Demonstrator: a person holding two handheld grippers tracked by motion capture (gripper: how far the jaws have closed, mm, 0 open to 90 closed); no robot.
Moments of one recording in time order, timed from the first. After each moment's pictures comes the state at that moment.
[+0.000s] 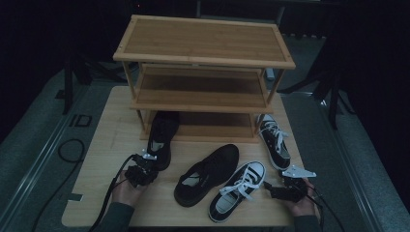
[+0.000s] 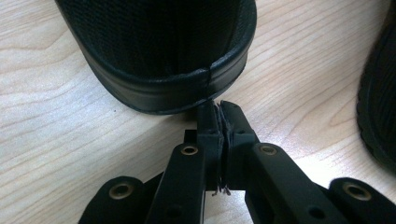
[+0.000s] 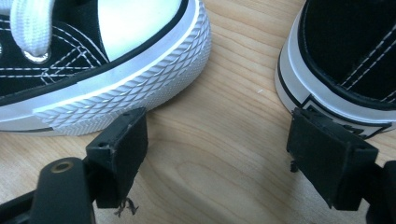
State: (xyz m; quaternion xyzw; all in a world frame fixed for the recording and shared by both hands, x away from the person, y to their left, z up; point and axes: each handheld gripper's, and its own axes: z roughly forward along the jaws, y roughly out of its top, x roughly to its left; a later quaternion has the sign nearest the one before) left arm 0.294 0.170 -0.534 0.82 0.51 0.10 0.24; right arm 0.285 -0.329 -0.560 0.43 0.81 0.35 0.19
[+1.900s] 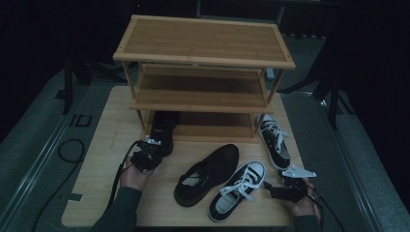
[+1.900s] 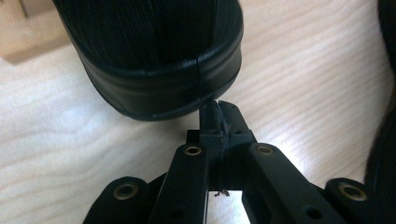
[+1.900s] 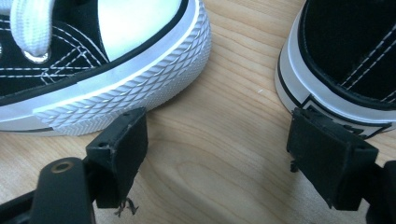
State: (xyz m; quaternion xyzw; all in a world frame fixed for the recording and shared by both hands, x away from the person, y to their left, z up) left arm 0.336 0.161 -0.517 0.80 0.52 0.12 0.27; right arm 0.285 -0.330 -0.560 0.43 0.81 0.35 0.19
